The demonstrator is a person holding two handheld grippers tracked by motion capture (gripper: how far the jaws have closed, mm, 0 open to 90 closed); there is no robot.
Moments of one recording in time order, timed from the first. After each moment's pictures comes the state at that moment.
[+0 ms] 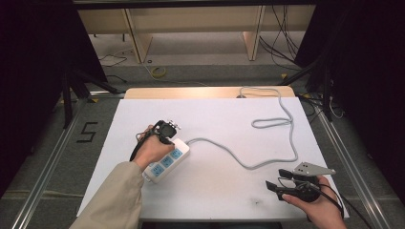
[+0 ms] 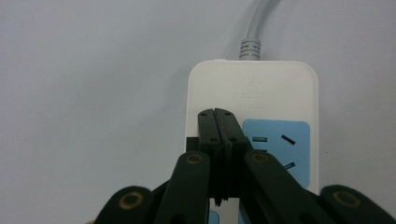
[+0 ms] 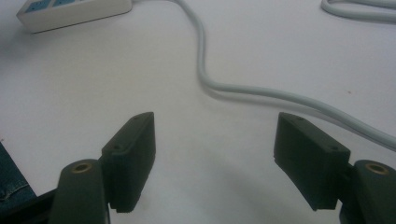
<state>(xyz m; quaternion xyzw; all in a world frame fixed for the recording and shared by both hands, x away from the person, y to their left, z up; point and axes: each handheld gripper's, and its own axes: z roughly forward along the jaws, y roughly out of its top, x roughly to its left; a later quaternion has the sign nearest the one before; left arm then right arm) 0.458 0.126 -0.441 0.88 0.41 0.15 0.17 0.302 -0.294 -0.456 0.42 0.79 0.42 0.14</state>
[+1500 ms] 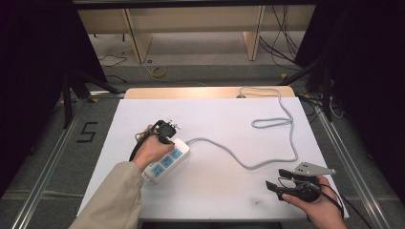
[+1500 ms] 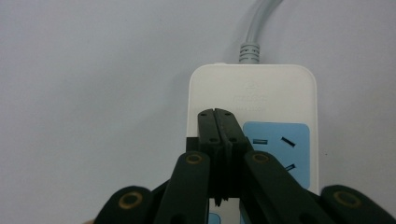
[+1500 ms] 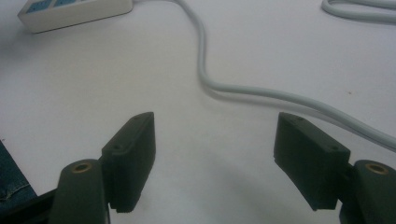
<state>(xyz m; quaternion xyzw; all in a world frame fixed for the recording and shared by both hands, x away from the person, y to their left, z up) 0.458 0.128 -0.441 0.88 0.41 0.15 0.19 0.302 -0.294 -0.455 0.42 0.79 0.42 0.14</state>
